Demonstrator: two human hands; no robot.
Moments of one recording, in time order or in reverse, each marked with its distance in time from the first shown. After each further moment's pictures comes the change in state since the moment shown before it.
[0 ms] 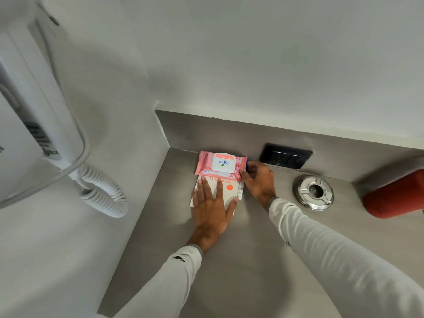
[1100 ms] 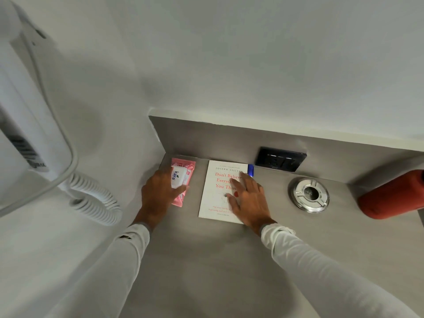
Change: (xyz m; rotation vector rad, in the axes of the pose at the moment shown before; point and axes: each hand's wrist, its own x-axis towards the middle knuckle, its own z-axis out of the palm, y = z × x) left_hand 0.053 -0.110 -0.071 -0.079 0.191 -0.100; right_hand -0.042 0.020 0.009 -0.772 -0.163 -0.322
